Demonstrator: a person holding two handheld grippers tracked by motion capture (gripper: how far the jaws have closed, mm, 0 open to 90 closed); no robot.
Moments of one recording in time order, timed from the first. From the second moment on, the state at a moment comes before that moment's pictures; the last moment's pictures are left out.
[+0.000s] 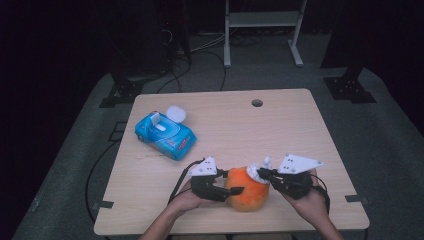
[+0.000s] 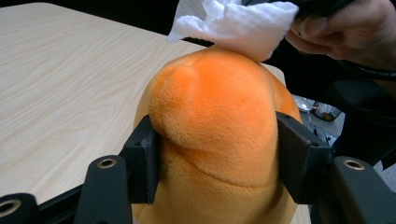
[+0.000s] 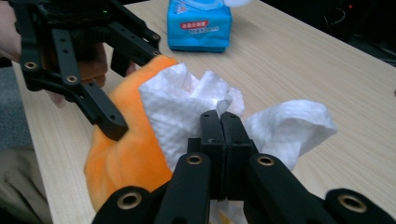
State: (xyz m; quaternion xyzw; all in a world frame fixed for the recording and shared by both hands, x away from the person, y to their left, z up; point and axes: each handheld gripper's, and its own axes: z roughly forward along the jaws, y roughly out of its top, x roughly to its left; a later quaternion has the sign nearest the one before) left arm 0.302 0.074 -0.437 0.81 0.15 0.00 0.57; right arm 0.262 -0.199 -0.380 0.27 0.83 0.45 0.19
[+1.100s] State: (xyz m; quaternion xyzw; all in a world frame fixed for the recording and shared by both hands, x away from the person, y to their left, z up) left arm 0.285 0.056 -0.433 0.82 0.10 0.03 0.56; right arm 0.260 -0.186 -0.378 0.25 0.82 0.50 0.13
